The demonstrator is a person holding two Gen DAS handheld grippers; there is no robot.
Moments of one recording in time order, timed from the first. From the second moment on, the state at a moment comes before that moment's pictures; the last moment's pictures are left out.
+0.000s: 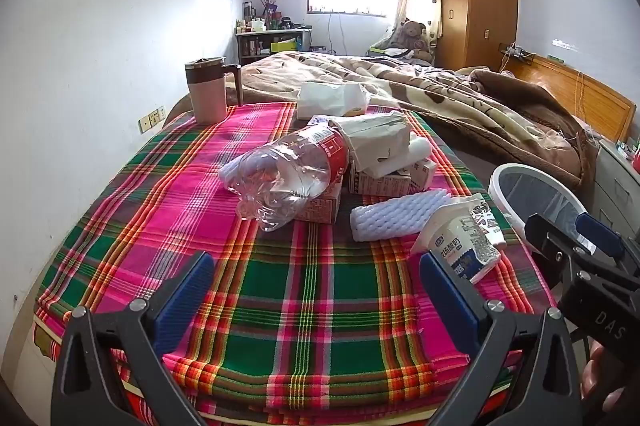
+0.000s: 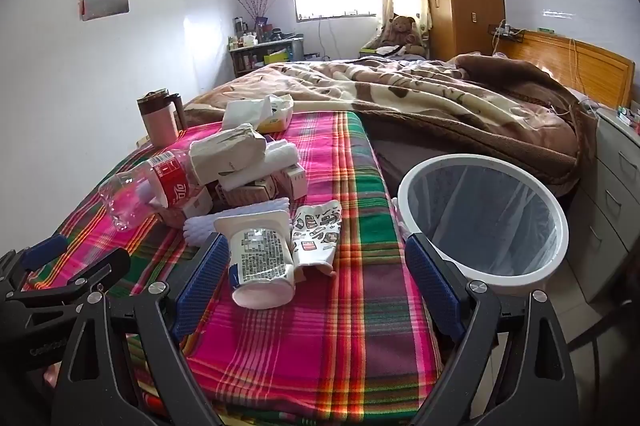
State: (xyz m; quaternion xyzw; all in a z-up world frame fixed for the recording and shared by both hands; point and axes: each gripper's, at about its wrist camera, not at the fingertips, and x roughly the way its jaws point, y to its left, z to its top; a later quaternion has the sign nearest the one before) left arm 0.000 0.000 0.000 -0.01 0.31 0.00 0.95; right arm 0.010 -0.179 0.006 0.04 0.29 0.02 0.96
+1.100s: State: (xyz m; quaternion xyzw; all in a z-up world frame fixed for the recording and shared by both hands) left arm -0.004 -0.005 0.003 -0.01 0.30 0.00 0.95; right arm 0.005 -0.185 0.009 0.04 0.29 0.00 0.96
